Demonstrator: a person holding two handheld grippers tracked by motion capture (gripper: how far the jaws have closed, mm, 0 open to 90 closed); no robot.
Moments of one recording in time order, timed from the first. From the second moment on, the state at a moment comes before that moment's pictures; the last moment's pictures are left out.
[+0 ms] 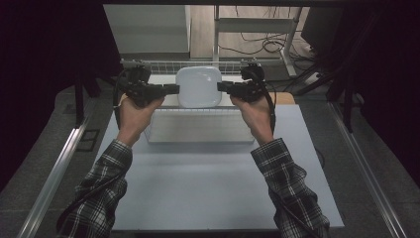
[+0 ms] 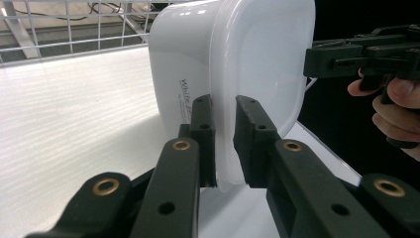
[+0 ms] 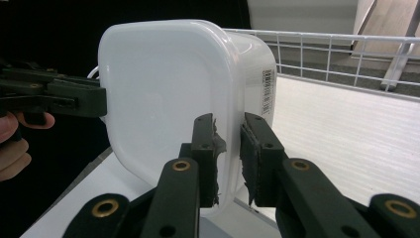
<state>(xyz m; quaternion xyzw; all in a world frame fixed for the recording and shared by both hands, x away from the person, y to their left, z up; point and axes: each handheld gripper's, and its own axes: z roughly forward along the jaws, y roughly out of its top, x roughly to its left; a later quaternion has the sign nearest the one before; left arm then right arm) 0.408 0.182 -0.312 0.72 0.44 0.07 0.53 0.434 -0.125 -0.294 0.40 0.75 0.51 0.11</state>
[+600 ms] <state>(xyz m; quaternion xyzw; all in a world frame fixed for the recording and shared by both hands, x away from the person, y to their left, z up) 0.420 0.175 -0.311 0.71 0.45 0.08 0.53 0.447 -0.112 -0.292 0.41 0.76 0.50 0.12</state>
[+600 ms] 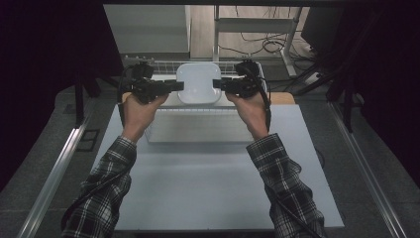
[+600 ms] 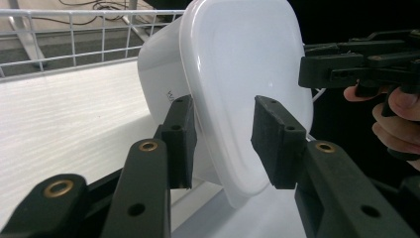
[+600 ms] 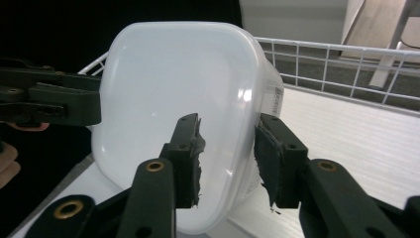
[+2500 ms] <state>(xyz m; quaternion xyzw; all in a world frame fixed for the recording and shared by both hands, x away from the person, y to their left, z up) 0.422 0.164 -0.309 0.75 0.40 0.12 0.51 0.450 -0.097 -0.286 0.36 0.78 0.47 0.19</state>
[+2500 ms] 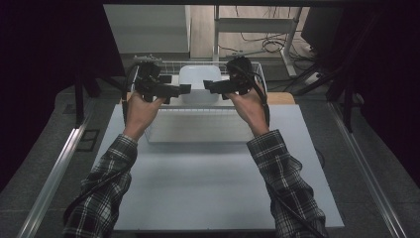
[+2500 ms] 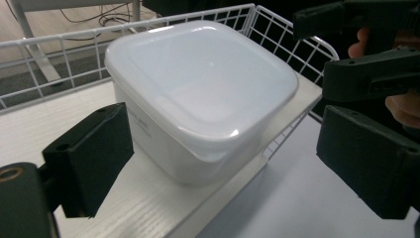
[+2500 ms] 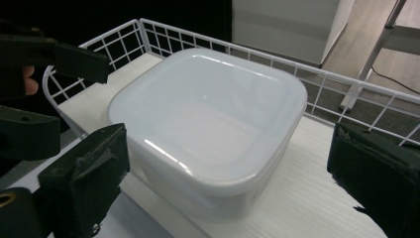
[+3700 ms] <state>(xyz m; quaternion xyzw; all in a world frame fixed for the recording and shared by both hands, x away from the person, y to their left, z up) 0.310 0.181 -0.407 0.76 0.35 0.14 0.54 0.348 -0.151 -0.372 0.29 0.81 0.47 0.20</state>
